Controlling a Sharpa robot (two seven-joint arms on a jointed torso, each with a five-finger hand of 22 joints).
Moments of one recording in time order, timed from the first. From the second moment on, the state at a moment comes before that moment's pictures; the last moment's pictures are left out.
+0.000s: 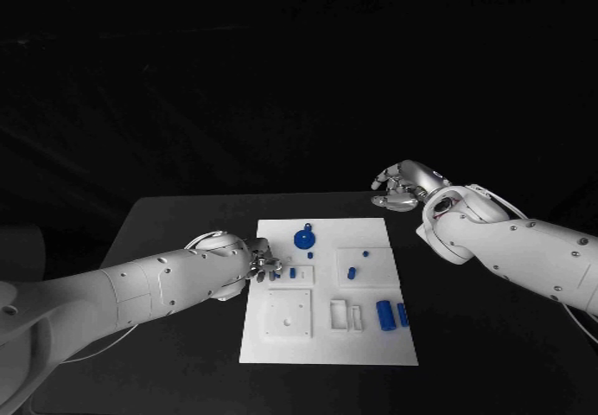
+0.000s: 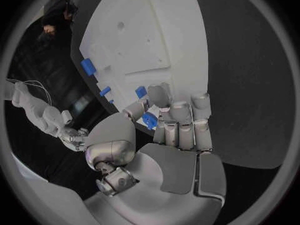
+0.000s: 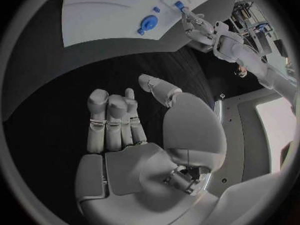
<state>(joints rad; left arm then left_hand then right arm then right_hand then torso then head) 1.17 -0.49 -0.21 1.06 -1.15 -0.07 -0.35 0.67 0.07 0.81 -0.22 0.11 1.13 0.03 0.29 0.77 1.42 -0.11 0.90 0.48 1.21 -0.20 1.44 0.54 0.05 1.01 -0.16 1.05 1.31 1.20 -0.73 0.04 1.30 -1.34 -0.47 -0.21 1.08 -0.27 0.72 -0.15 0.31 0.93 0.12 0.28 0.51 1.04 0.02 1.12 1.10 1.29 -0.09 1.14 0.99 0.20 1.18 -0.06 1.04 1.31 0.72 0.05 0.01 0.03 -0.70</state>
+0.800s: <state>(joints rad) 1.18 -0.49 -0.21 1.07 -1.16 -0.03 -0.36 0.68 0.05 0.80 -0.21 0.11 1.13 0.03 0.29 0.77 1.42 -0.11 0.92 0.48 1.21 -0.20 1.44 0.54 0.05 1.01 -0.16 1.05 1.31 1.20 -0.73 0.04 1.30 -1.34 -0.47 -0.21 1.08 -0.27 0.72 -0.15 0.31 0.93 0.12 0.28 0.51 1.04 0.02 1.12 1.10 1.29 -0.09 1.14 0.99 0.20 1.18 -0.06 1.04 1.31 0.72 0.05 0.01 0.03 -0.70</state>
